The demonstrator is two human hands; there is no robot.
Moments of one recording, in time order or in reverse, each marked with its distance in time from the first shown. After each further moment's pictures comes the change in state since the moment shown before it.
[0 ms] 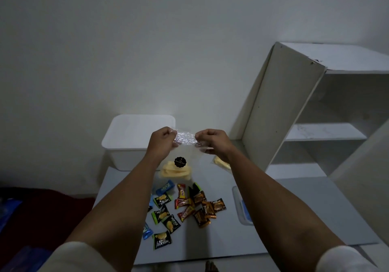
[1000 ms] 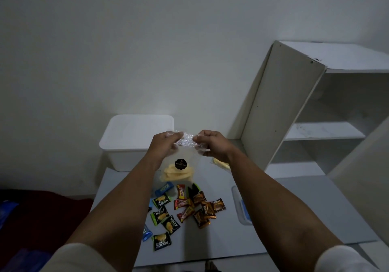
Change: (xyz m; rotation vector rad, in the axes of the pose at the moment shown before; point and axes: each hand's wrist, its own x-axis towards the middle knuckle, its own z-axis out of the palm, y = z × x) left_hand 0.011 -0.011 0.005 -0.122 -0.088 -0.125; right_hand 0.006 0.000 0.002 -0.006 -0.107 0.052
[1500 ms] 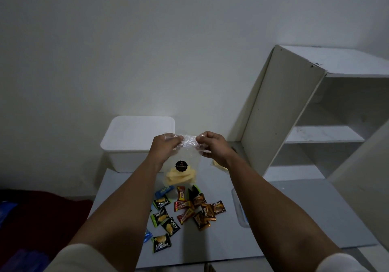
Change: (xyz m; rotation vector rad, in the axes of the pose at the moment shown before) left_hand 0.001 -0.008 -0.002 -0.014 0.040 0.014; right_hand -0.007 0.004 0.007 0.060 0.099 -0.039
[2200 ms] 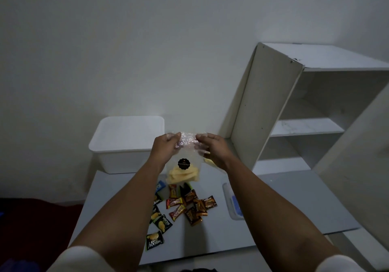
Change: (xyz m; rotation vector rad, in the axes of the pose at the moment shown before) left_hand -0.024 0.004 0.038 0.056 -0.048 0.064; right_hand -0.030 0.012 -0.023 0.112 0.102 -0.017
